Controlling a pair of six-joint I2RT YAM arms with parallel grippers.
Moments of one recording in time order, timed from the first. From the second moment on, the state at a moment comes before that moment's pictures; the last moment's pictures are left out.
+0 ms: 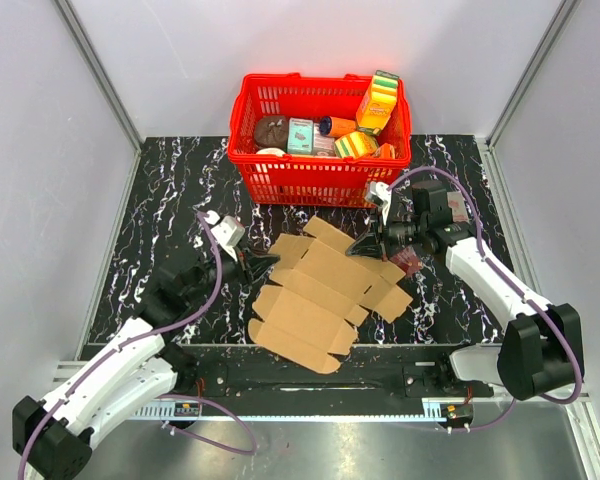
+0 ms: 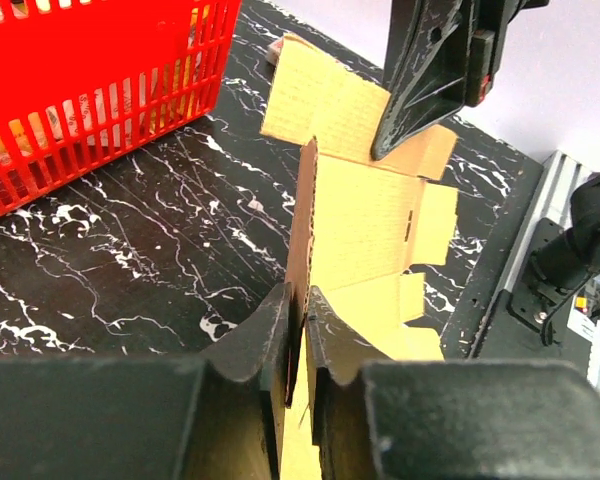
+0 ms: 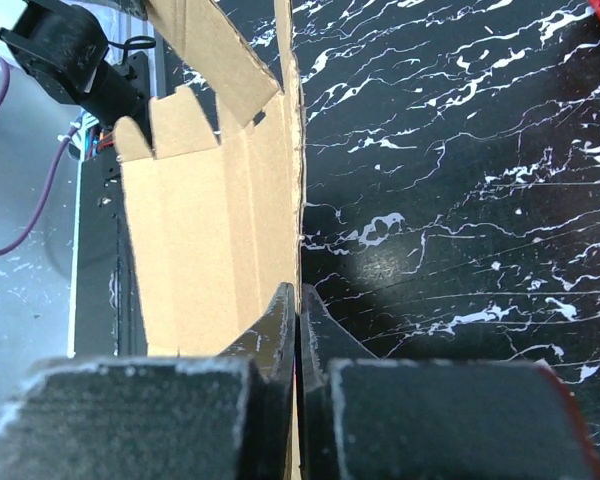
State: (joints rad) left arm -0.57 0.69 0.50 0.11 0.43 -0.22; right arm 0.29 1.29 0.91 -0.28 -1.08 -0.29
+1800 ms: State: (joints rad) left arm -0.57 0.83 0.47 0.14 0.11 -0.31; right arm 0.48 1.33 0.93 -0.43 -0.19 0.19
